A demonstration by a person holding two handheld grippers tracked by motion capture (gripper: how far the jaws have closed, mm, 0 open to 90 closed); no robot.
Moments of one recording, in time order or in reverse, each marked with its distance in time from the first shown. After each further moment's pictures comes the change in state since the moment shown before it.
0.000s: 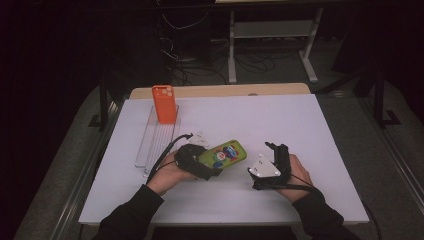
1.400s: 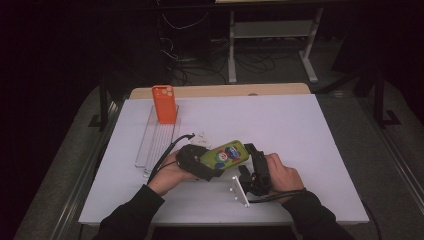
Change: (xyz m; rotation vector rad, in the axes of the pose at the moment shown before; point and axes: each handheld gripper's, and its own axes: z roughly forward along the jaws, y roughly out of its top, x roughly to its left) left arm -0.006 0.004 -0.001 -0.002 -0.011 0.008; right arm 0.046 0.022 0.009 -0.116 -0.278 -0.568
